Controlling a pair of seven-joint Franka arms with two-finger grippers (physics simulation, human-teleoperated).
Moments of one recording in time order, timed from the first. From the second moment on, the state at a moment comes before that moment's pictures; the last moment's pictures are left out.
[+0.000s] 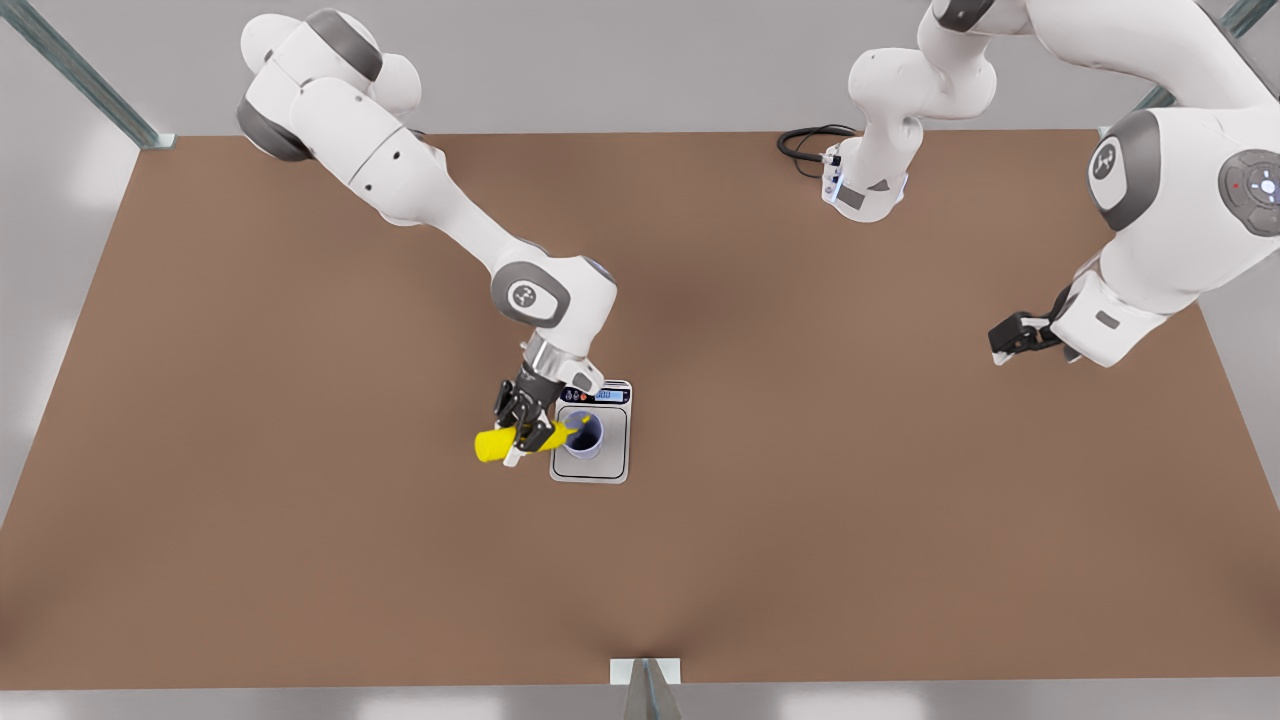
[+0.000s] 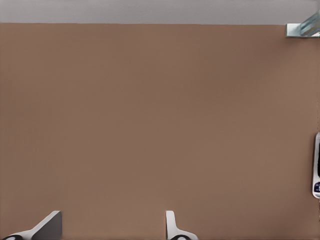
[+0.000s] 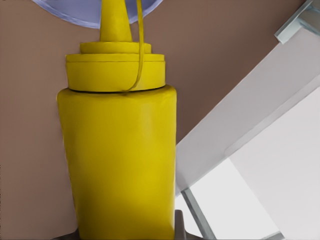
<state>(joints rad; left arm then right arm) -0.16 0.18 0.12 -1.32 0.00 1.51 -0.06 0.12 0.62 0.69 -1.75 -1.54 1.85 -0.51</state>
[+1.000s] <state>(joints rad) -0.16 0.23 0.12 -1.27 0.00 1.52 -0.06 -0.33 0.60 0.44 -1.69 0.20 2.23 -1.72</state>
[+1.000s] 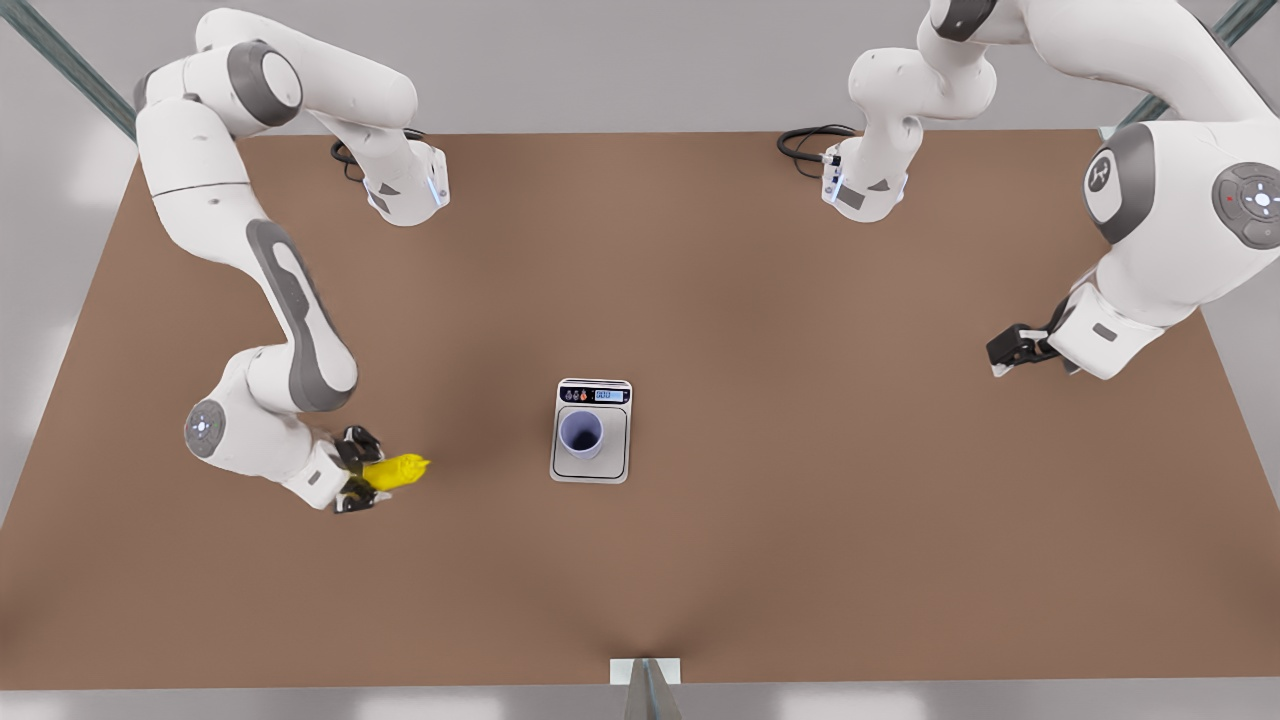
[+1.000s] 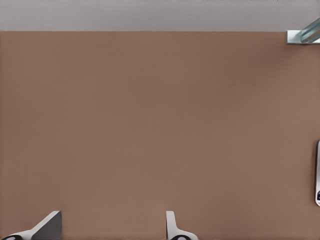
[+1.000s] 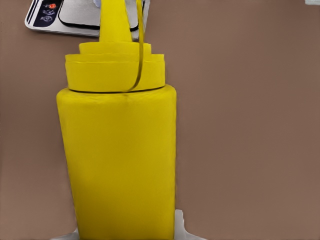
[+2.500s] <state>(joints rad) -0.16 0.22 0.12 -1.26 0.01 1.58 -0.06 -0.51 0.87 0.37 -1.72 1.02 1.93 -2.37</state>
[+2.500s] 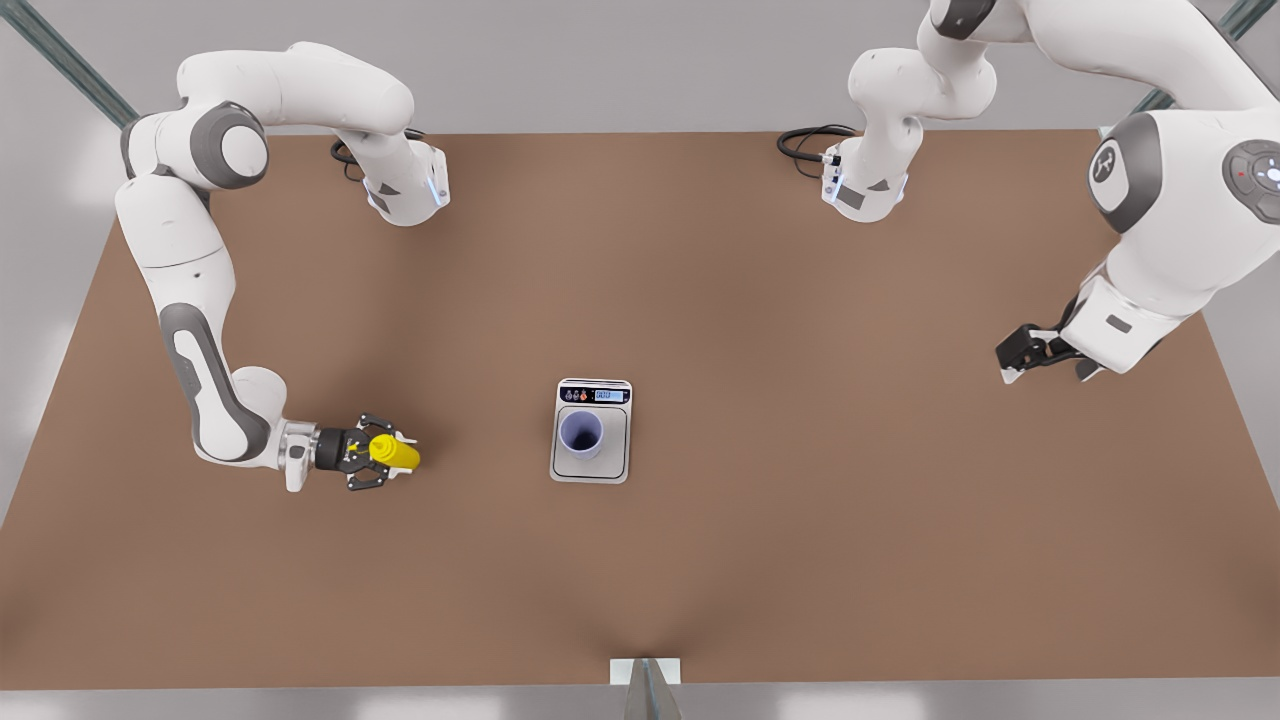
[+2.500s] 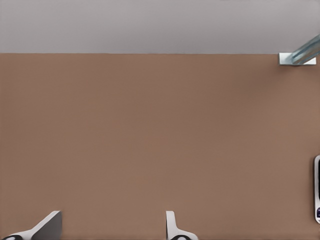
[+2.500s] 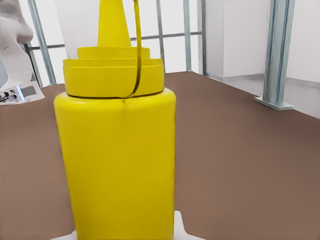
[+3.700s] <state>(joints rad) -0.16 0.22 0.13 -1.26 0.01 1.56 -0.06 -0.13 0.41 0.01 -1.29 0.08 1.65 -0.37</state>
